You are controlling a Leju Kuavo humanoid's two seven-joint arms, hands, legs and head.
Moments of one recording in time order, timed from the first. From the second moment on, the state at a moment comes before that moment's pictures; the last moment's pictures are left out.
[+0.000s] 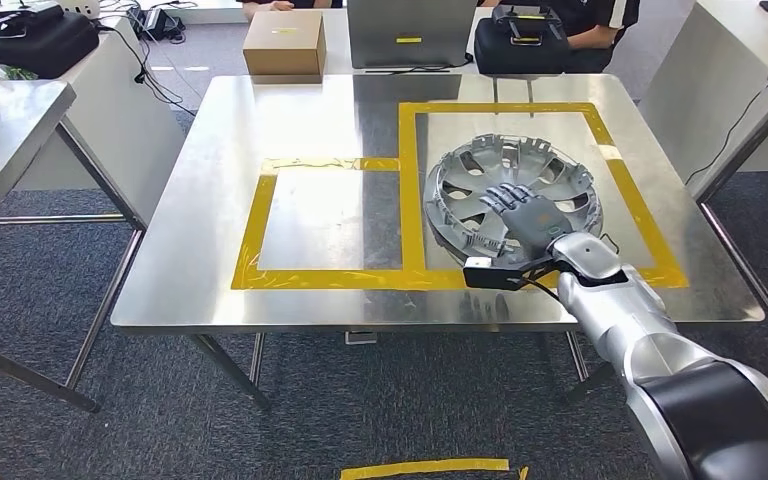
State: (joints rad) left arm -0.16 -0.01 -1.50 -0.14 1.19 -0.07 -0.32; right arm -0.89 -0.09 0.42 -0.35 1.38 -0.33 -0.31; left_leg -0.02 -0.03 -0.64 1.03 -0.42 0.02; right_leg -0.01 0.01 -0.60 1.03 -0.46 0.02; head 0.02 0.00
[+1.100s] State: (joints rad) left arm -0.14 -0.01 -1.50 -0.14 1.27 0.03 -0.31; right arm -0.20 -0.01 0.34 -1.98 0.30 -0.70 -0.65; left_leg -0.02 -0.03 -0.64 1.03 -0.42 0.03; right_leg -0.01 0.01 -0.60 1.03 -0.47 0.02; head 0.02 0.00
